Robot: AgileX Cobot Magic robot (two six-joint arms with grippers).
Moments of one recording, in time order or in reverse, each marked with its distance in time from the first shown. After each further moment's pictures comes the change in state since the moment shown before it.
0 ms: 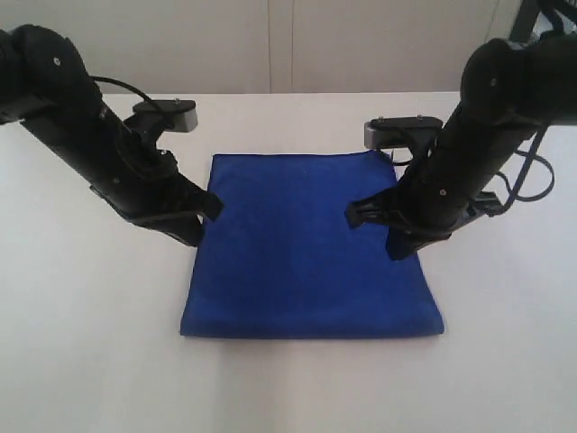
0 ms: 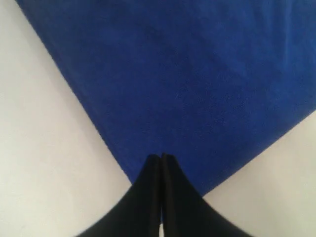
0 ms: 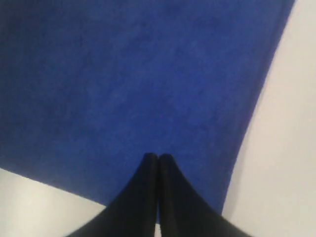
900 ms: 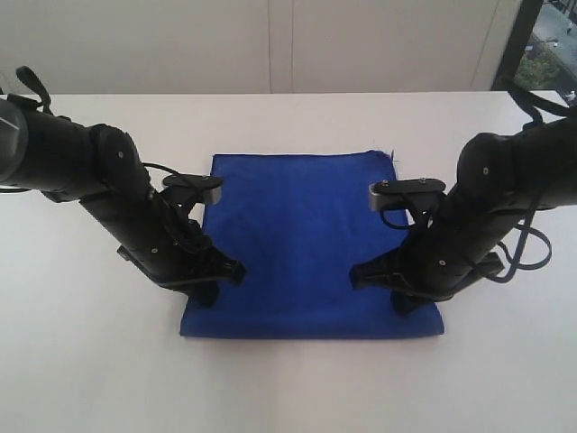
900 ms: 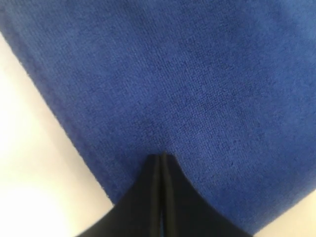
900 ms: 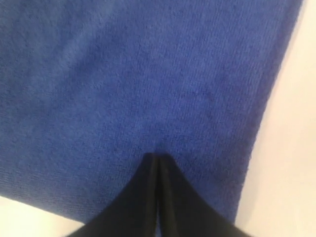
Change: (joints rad) left arm -0.065 0.179 0.095 -0.048 -0.178 -0.004; right arm 0.027 0.028 0.225 0.020 -0.240 0.004
